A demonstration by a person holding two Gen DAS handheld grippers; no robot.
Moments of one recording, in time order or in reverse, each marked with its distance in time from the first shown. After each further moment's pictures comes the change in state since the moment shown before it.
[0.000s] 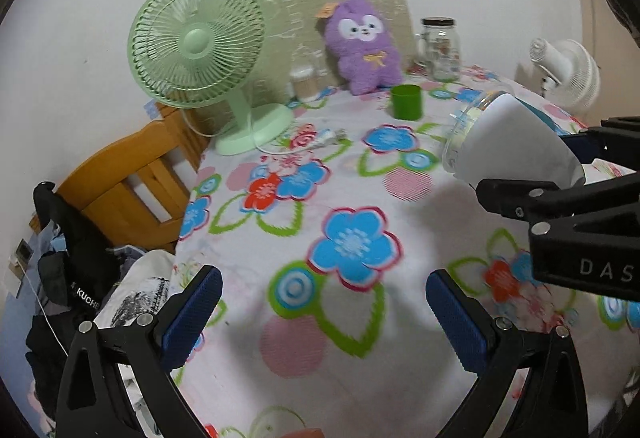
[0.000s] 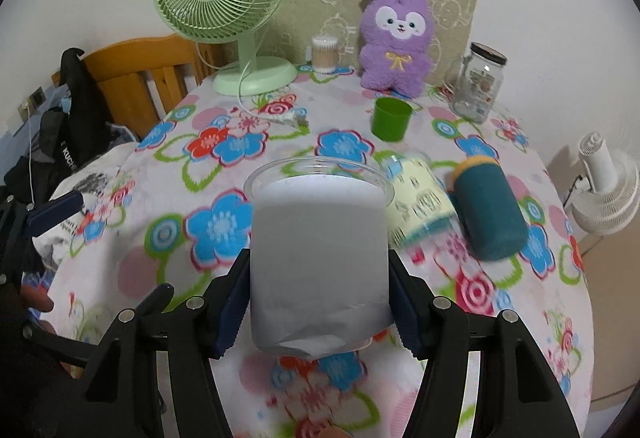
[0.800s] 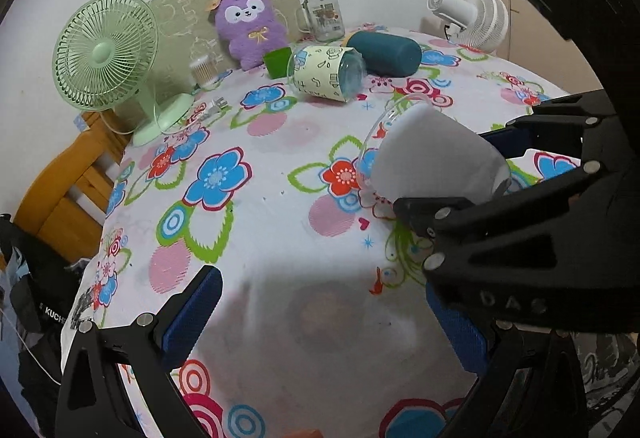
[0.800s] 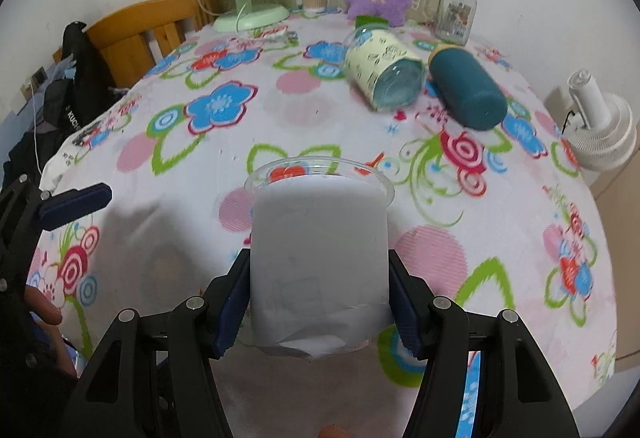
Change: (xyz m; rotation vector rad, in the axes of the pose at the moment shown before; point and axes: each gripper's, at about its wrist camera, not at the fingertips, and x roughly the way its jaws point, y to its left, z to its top) left arm -0.038 -0.086 -0.064 0.176 0.051 -0.188; right arm -0.016 -0.008 -0.107 0.034 0.102 0.011
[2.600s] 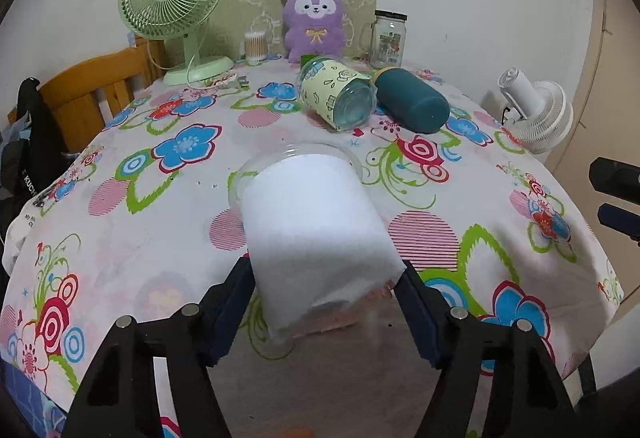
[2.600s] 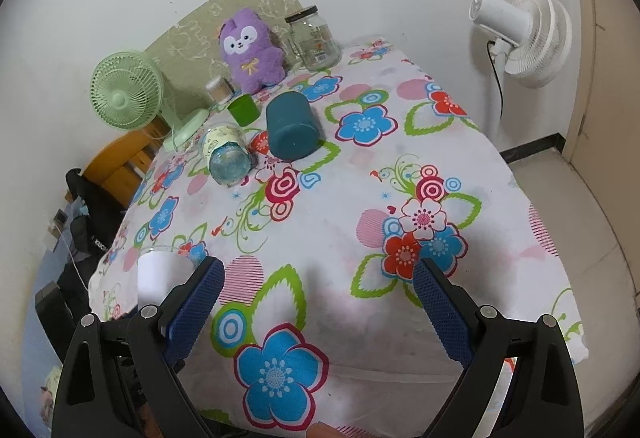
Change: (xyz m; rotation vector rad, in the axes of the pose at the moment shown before) left arm 0.017 -0.066 0.029 -0.477 -0.073 0.055; right arm -0.071 -0.212 -0.043 0.411 -0.166 0.172
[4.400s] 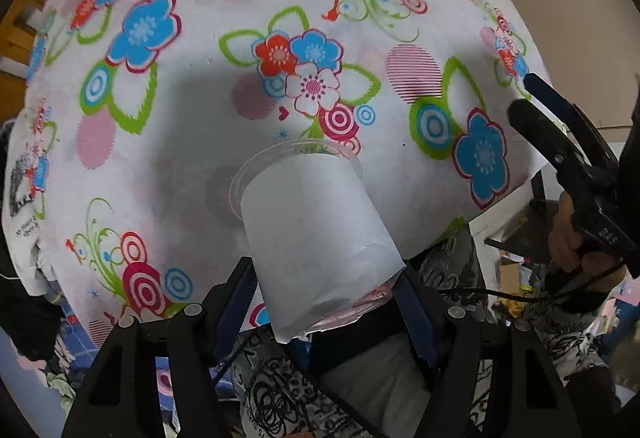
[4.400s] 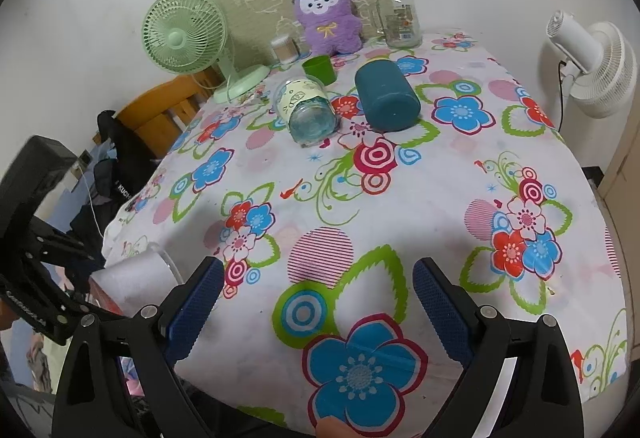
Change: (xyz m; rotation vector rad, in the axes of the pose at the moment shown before) left arm -0.002 0.051 0.059 0.233 0.923 -0.216; right arm 0.028 0.072 -0.017 -0.185 0.079 0.096
